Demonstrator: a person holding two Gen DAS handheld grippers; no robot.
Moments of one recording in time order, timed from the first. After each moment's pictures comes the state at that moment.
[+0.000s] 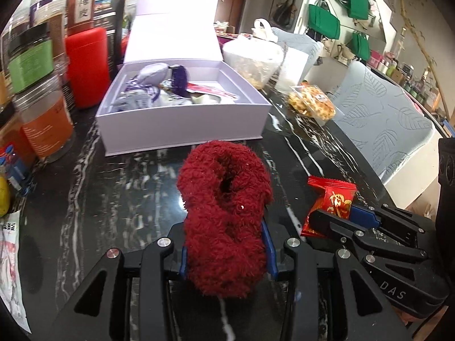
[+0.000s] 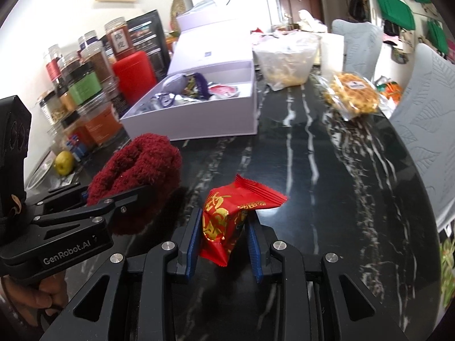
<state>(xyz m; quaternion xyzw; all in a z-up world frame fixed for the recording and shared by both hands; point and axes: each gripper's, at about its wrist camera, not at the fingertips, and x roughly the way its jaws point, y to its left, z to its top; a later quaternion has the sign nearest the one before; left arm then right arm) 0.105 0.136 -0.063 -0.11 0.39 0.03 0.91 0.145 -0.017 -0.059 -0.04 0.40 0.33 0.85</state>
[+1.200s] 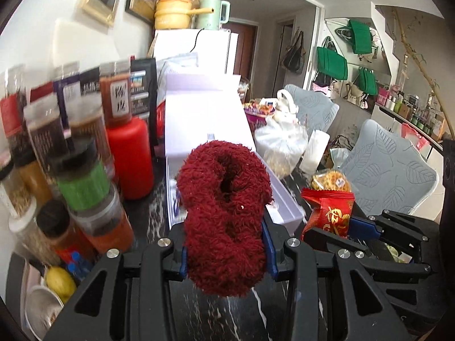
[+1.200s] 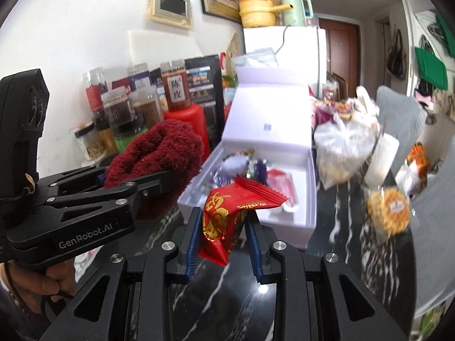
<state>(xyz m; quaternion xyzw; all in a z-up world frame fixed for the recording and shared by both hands) 0.114 0.214 0.043 -0.09 0.29 0.08 0.95 0.161 0.073 0.052 -0.08 0.30 0.41 0.86</state>
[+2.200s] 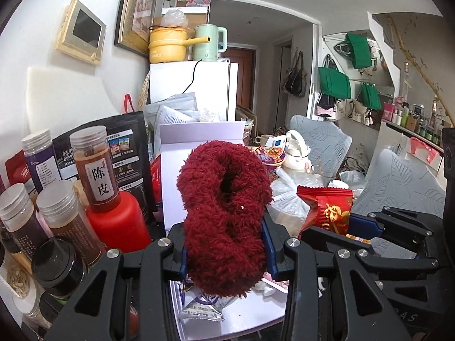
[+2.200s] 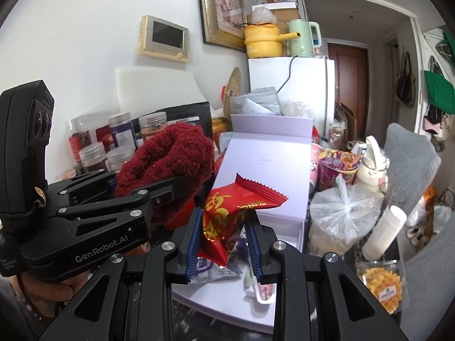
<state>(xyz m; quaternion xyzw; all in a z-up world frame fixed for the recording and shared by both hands) 0.207 0.234 0.098 -0.05 0.22 0.09 0.97 0.257 0.098 0.100 -0.06 0.24 0.44 0.87</state>
